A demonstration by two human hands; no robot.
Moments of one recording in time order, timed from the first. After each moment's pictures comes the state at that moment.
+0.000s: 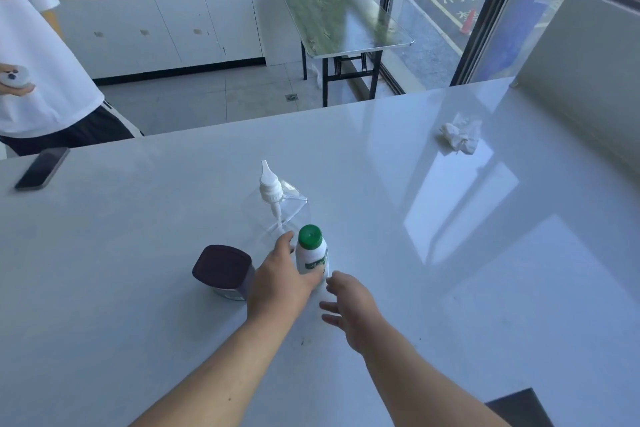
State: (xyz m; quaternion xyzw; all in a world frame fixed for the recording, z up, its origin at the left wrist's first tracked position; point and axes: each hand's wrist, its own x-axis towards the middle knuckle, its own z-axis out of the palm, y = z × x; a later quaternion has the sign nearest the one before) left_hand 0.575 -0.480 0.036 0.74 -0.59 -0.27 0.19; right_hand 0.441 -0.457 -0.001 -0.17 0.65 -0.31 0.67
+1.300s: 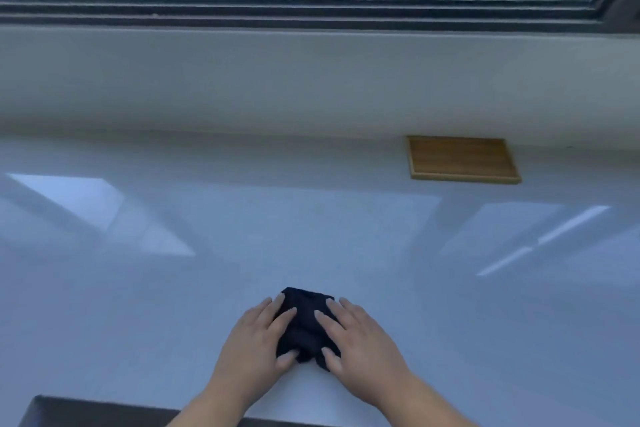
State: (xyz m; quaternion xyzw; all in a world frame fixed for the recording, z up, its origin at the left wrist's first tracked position) left_hand 0.046 -0.001 -0.069 0.00 -0.98 -0.16 -0.16; right_hand -0.011 0.232 -0.050 -0.30 0.92 -0.12 0.20
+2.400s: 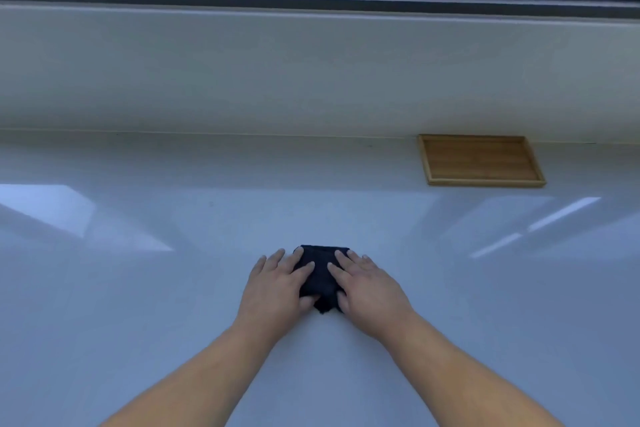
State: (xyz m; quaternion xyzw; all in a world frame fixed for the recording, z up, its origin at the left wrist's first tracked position) left_hand -0.112 -0.029 -0.063 -0.04 -0.98 -0.09 -0.17; right_hand -0.153 0.175 -0.068 -0.28 0.94 -0.09 0.20
